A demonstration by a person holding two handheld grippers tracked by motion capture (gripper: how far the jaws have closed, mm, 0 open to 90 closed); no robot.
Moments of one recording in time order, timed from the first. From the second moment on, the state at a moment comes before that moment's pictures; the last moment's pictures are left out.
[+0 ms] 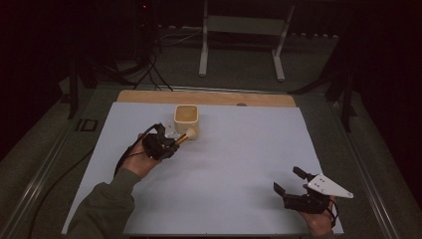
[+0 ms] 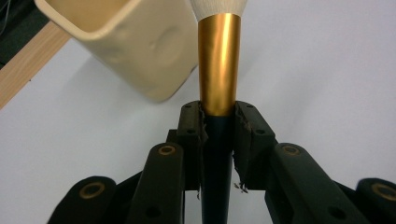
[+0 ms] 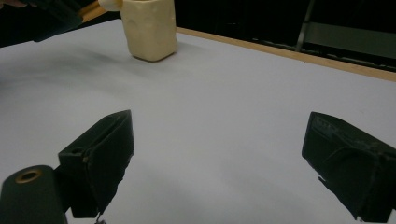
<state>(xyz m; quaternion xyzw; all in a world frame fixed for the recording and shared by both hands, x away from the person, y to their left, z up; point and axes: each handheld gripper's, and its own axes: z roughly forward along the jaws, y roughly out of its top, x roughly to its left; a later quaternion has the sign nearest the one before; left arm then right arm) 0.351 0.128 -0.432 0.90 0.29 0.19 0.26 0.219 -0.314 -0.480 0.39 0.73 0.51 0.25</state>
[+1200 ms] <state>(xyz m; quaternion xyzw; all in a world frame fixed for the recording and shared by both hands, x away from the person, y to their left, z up) 0.353 0.137 -0.418 0.83 0.34 0.25 0.35 0.219 -0.314 -0.480 0.39 0.73 0.51 0.25</state>
